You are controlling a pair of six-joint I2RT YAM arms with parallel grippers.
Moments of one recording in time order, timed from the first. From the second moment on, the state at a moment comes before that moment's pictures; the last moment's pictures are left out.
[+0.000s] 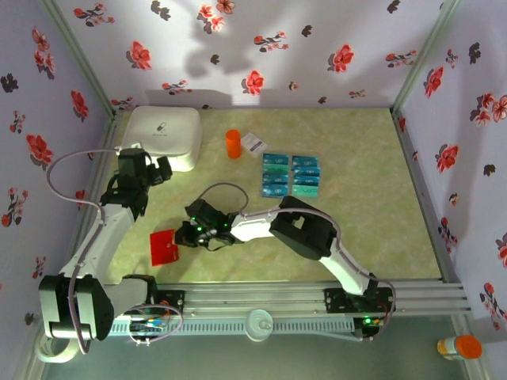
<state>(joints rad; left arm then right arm) -0.12 1.12 0.82 -0.32 -0.24 -0.31 1.15 2.25 1.38 0.25 -0.40 1.21</state>
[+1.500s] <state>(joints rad) -0.45 1.59 1.02 0.38 0.49 -1.09 0.44 1.43 0.98 0.13 -0.75 1.13</state>
